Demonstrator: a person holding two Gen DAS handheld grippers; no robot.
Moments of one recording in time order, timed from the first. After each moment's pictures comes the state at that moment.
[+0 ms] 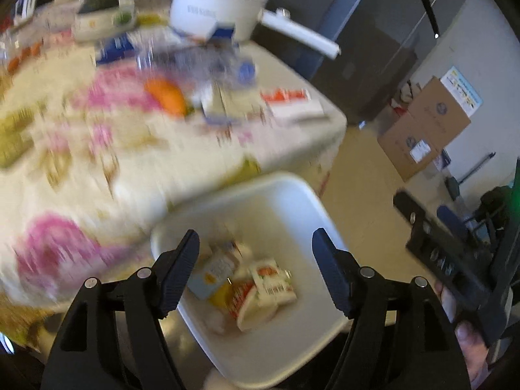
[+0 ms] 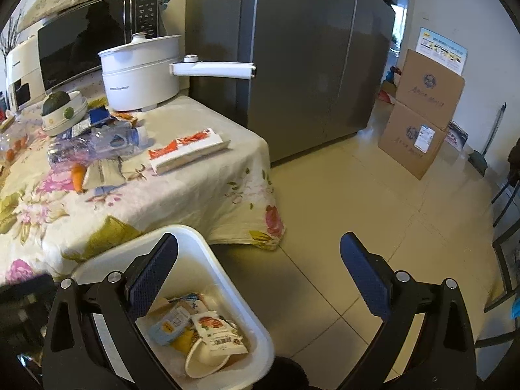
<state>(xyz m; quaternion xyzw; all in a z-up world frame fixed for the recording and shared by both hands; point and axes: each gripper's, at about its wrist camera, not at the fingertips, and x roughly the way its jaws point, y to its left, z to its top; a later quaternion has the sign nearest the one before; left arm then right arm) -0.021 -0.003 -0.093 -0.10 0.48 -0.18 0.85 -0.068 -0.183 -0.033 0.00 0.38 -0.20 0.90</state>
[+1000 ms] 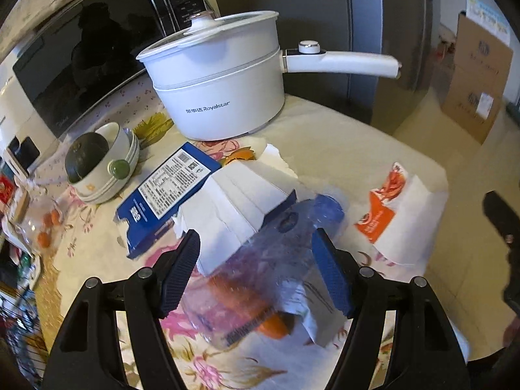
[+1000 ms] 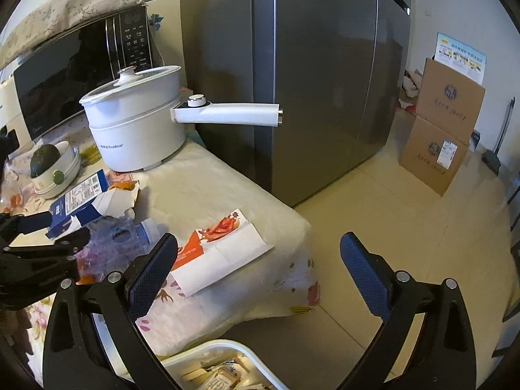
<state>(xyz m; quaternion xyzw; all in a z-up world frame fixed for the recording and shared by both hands) 0.175 -0.038 -0.066 0.16 0.45 -0.11 0.87 0.060 -0.192 -0.006 0.04 0.36 -0.20 0.91</state>
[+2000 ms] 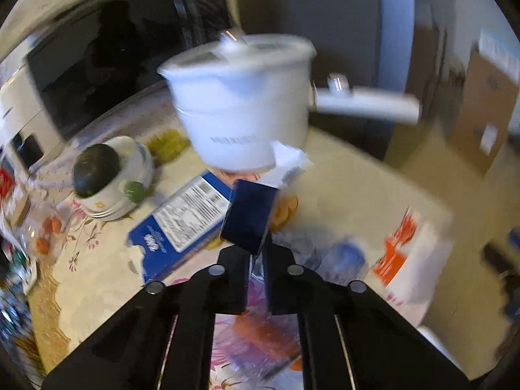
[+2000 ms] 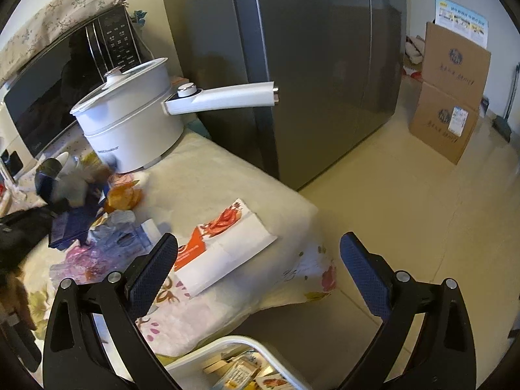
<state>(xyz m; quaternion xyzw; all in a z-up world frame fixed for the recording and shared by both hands) 0.202 -0.005 -0.032 0.09 0.41 -0.10 0.90 0.072 -0.217 -0.013 0.11 0.40 -0.17 0.90</state>
